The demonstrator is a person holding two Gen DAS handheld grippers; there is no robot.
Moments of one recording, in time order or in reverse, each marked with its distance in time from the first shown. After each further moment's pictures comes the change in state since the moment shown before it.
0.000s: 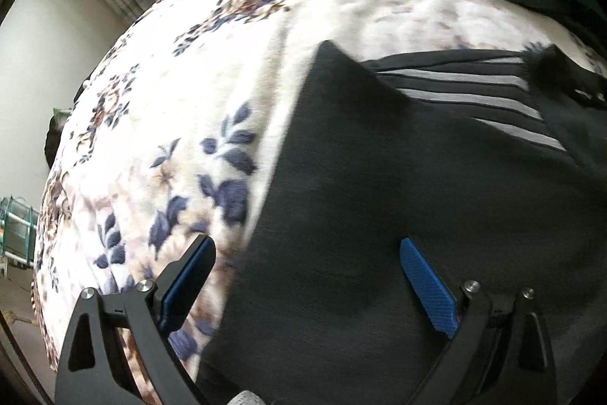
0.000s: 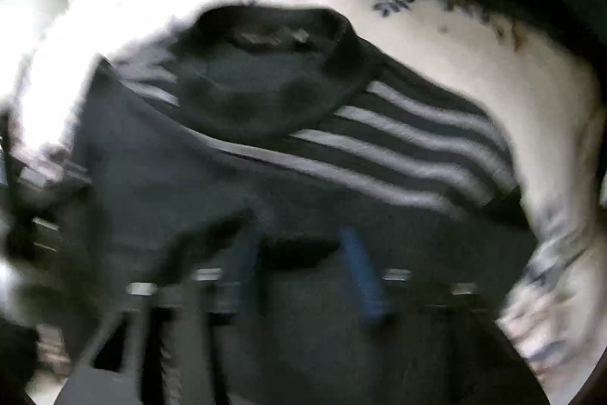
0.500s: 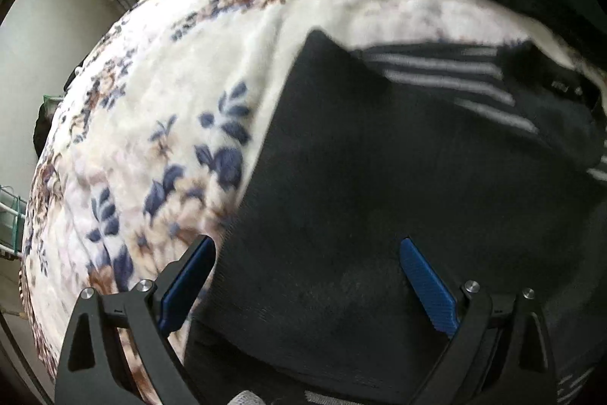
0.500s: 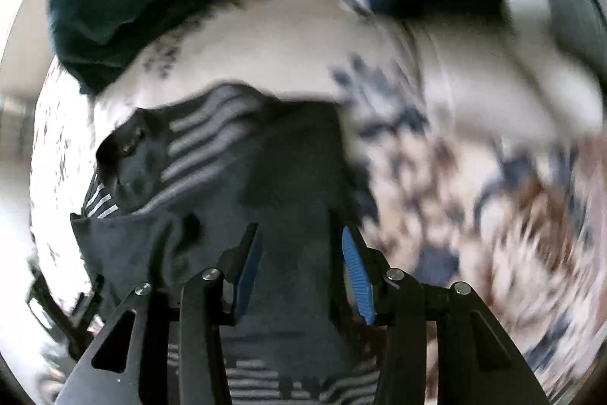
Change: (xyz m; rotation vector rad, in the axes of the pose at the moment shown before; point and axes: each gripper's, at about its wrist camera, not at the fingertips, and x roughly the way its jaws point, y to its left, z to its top) left arm -0.009 -0.003 -0.019 -0.015 0.025 -0.063; right arm -0.065 -0.135 -0.118 0.794 -0.018 0.145
